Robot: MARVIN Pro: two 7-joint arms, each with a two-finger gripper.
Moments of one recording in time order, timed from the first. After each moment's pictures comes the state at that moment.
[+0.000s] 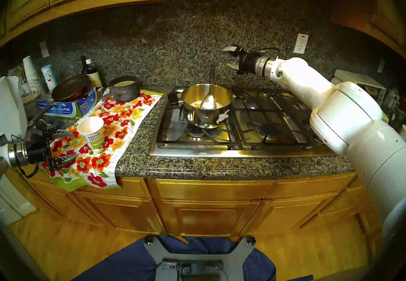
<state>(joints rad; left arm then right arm) 2.39 -0.14 -1.99 -1.10 -1.11 -0.72 -1.11 -0.11 -1.34 0.46 -0.10 1.74 0.63 0.75</state>
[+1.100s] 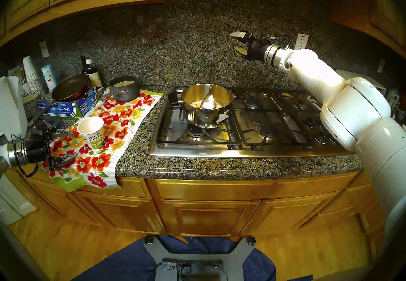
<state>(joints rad) 2.39 -0.14 -1.99 -1.10 -1.11 -0.72 -1.11 -0.08 -1.29 0.45 -0.15 1.68 0.52 0.85</state>
